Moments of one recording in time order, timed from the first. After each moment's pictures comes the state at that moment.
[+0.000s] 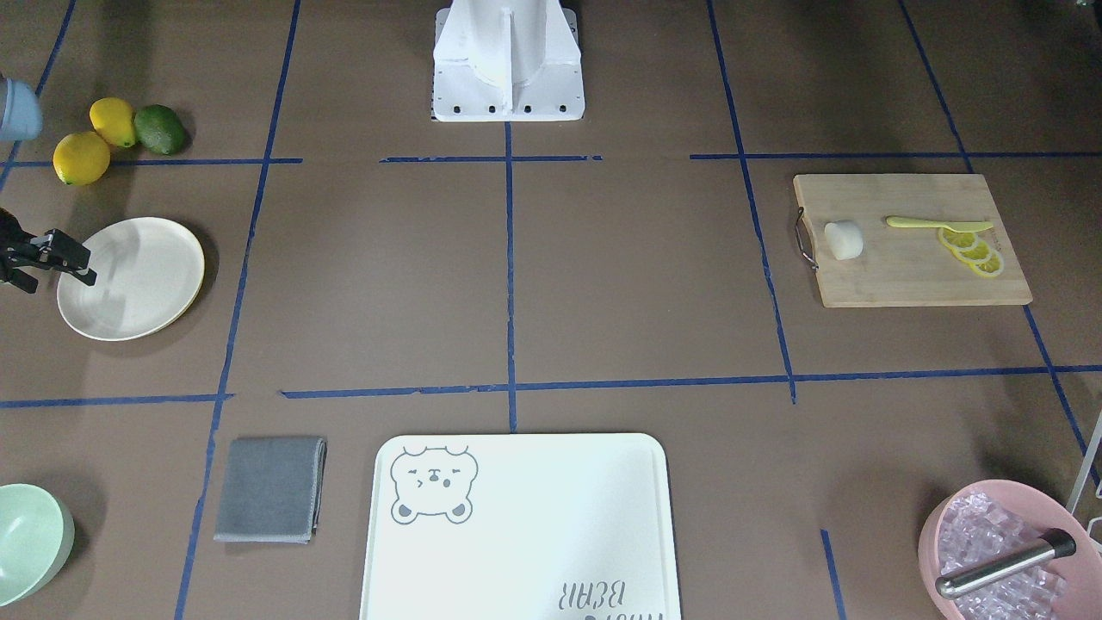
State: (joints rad) left arm -1.55 -1.49 -1.74 -1.44 -2.37 0.17; right arm 1.02 -1.71 1.56 -0.83 2.25 0.74
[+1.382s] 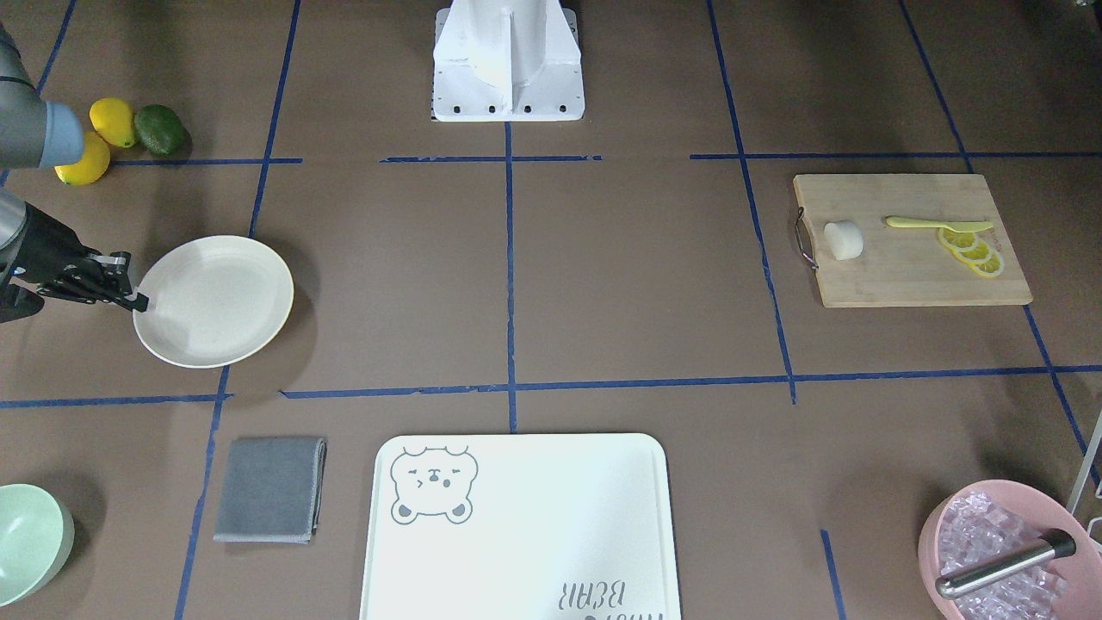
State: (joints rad) left arm -1.55 -1.49 -1.74 -1.44 -2.37 0.17; right arm 0.99 -1.47 1.60 -0.82 2.35 0.96
